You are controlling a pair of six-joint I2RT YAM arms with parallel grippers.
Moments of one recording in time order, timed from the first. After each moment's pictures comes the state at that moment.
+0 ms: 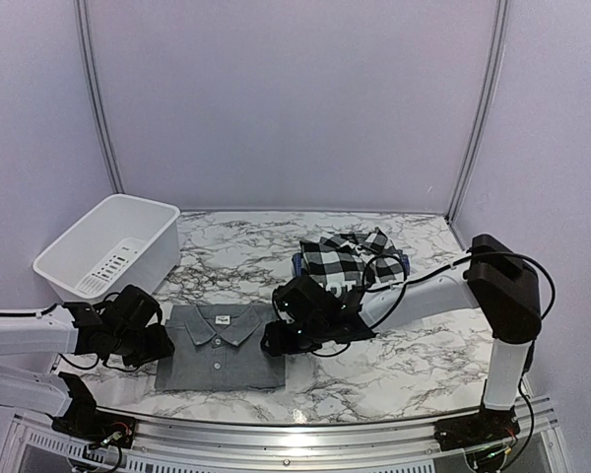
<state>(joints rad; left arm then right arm) -0.68 1.07 0.40 -0.45 -0.18 -0.95 1.09 1.93 1.14 -0.09 -0.02 0.77</state>
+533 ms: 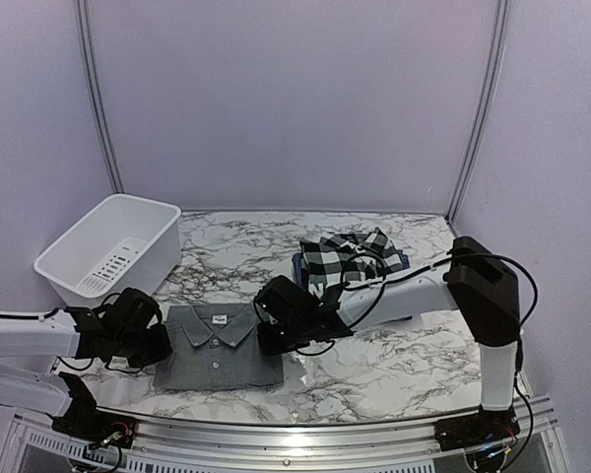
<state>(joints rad) -0.67 1.08 0.36 -0.31 -0.13 -0.99 1.12 2.04 1.32 -0.22 0.06 0.71</state>
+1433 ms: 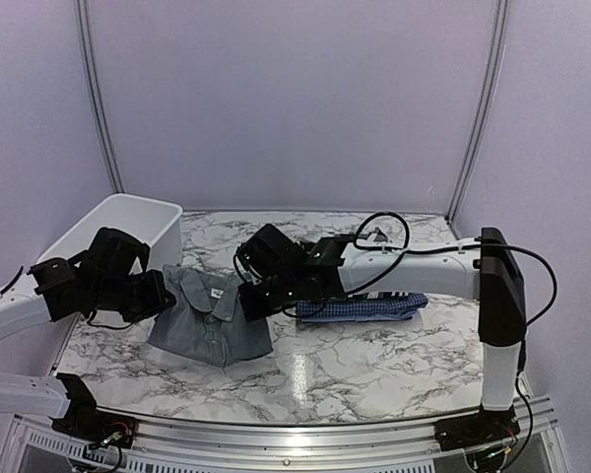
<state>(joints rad) -0.67 0.97 0.75 -0.61 -0.07 -0.90 1.12 2.02 1.66 -0.52 0.11 0.56</state>
